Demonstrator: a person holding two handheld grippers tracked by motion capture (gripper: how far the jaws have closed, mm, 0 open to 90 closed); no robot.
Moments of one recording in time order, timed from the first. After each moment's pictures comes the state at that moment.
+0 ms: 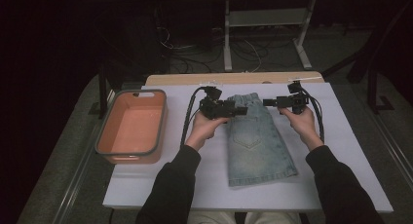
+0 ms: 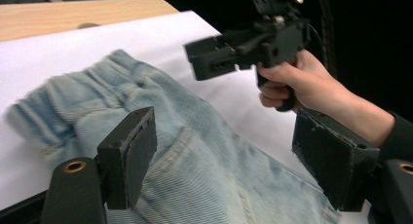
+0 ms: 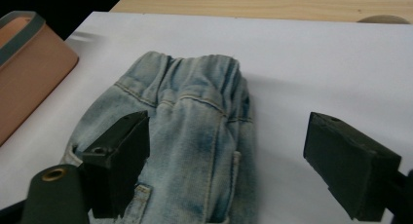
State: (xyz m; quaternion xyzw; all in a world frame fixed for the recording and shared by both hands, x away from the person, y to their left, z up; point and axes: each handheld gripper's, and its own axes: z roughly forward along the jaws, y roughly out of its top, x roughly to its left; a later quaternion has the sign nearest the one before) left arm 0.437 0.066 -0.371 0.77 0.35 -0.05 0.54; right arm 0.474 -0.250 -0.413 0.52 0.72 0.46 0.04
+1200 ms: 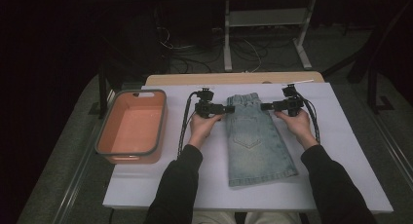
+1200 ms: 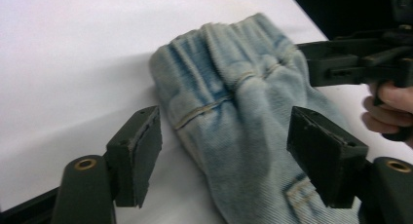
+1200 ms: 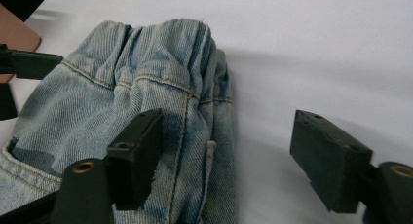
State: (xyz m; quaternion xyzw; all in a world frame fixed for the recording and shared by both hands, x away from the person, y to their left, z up) left arm 0.480 0.078 -0.432 0.75 0.47 -0.02 0.47; right arm 0.485 -0.241 -0.437 0.54 0.73 0.41 0.03
